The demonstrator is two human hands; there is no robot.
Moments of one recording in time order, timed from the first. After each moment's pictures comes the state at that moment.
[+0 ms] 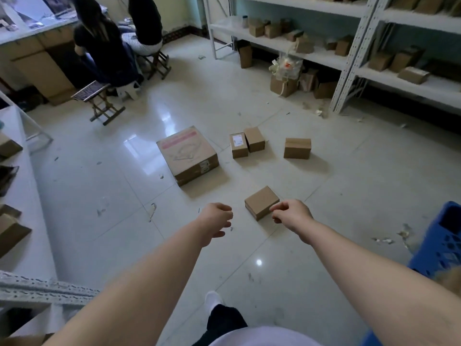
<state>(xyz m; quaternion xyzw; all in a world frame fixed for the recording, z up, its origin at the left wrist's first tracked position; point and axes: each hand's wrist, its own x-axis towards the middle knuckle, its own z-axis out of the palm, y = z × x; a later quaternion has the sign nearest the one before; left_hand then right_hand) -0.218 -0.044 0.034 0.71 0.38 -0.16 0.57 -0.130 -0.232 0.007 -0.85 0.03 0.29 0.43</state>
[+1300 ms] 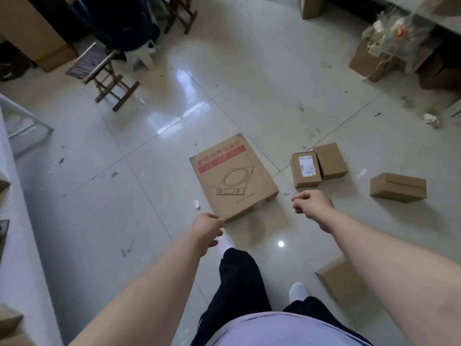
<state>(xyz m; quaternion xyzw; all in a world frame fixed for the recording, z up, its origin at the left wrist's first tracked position) 0.181 0.522 -0.071 0.60 0.54 -0.20 0.55 0.342 0.312 -0.094 -0.84 0.10 0.37 0.38</state>
